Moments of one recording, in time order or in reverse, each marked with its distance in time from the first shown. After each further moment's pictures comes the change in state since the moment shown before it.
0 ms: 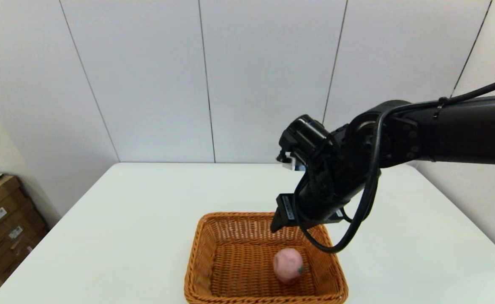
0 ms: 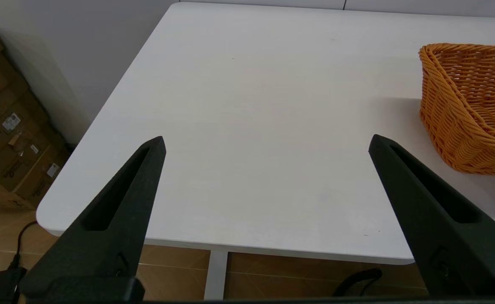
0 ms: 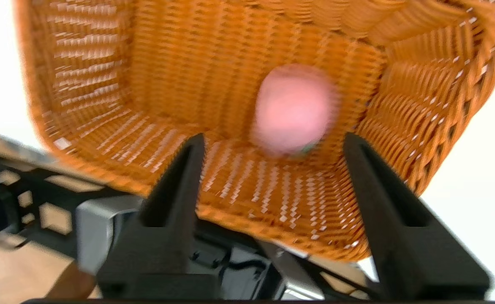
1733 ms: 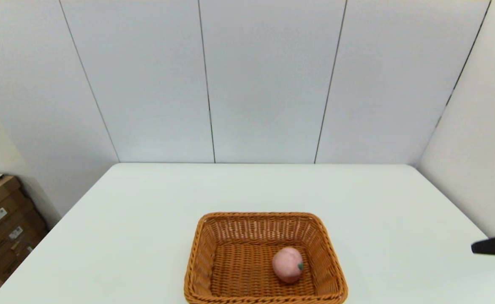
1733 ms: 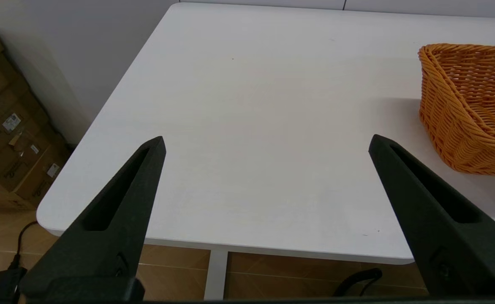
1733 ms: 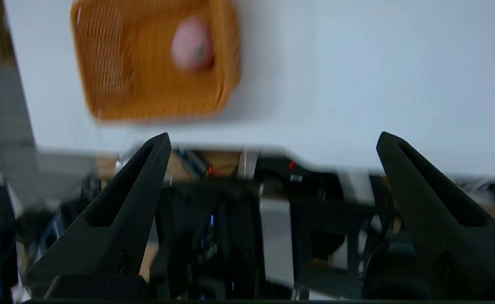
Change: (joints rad) left arm 0.000 0.000 0.000 0.000 0.000 -0.001; right arm -0.841 -0.883 0.580 0.183 0.416 -0.306
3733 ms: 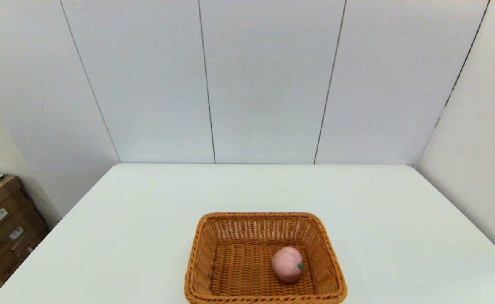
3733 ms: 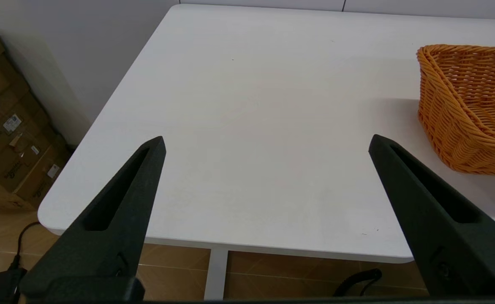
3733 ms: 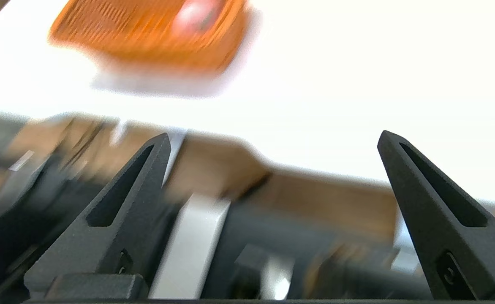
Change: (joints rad) left arm 0.000 0.000 0.000 0.000 0.000 -0.001; right arm 0.182 -1.094 0.732 -0.337 -0.215 -0.021
